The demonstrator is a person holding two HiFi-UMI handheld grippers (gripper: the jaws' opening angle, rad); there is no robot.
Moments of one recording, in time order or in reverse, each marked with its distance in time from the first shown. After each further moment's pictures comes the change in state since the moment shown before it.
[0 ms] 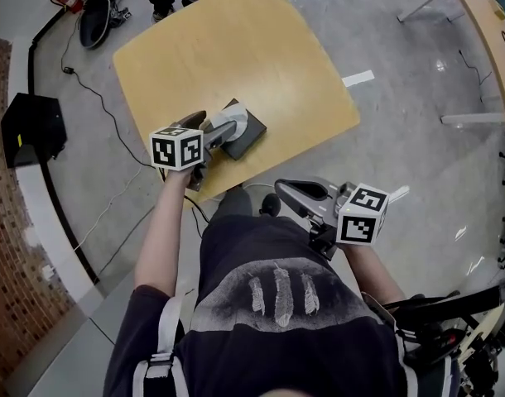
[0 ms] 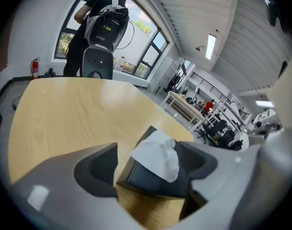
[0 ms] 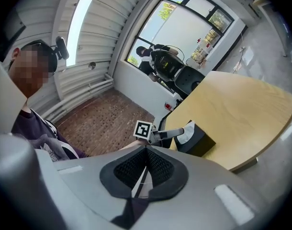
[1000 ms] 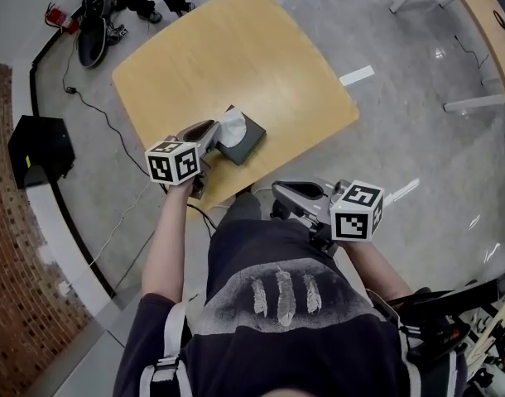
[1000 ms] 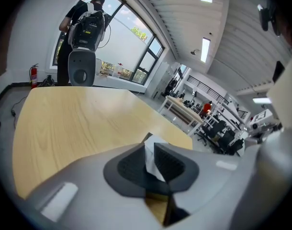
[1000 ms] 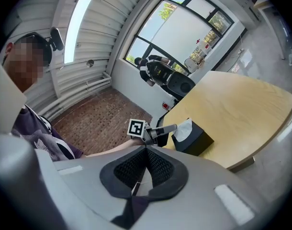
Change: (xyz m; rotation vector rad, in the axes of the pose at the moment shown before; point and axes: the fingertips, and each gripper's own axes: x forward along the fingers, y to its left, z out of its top) left arm -0.013 -0.002 0.009 0.038 -0.069 -0.010; right arm 0.007 -0.006 -0.012 -0.007 0.000 -0.034
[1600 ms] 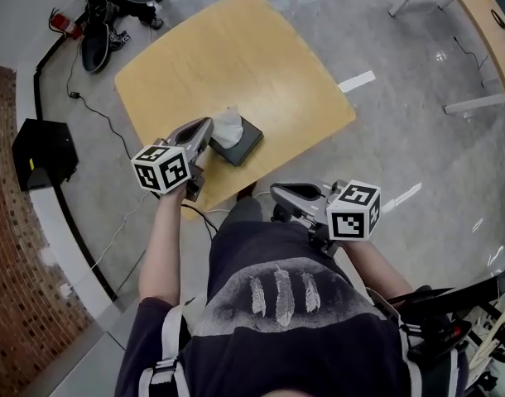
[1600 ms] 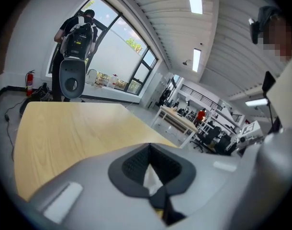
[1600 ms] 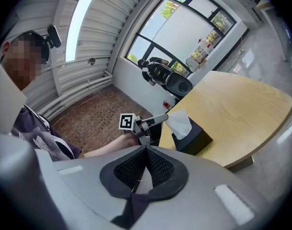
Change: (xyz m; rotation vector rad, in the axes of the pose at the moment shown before) left arm -0.031 -0.030 0.043 0.031 -0.142 -0.057; right arm -0.007 0.001 -0.006 -0.022 0.015 0.009
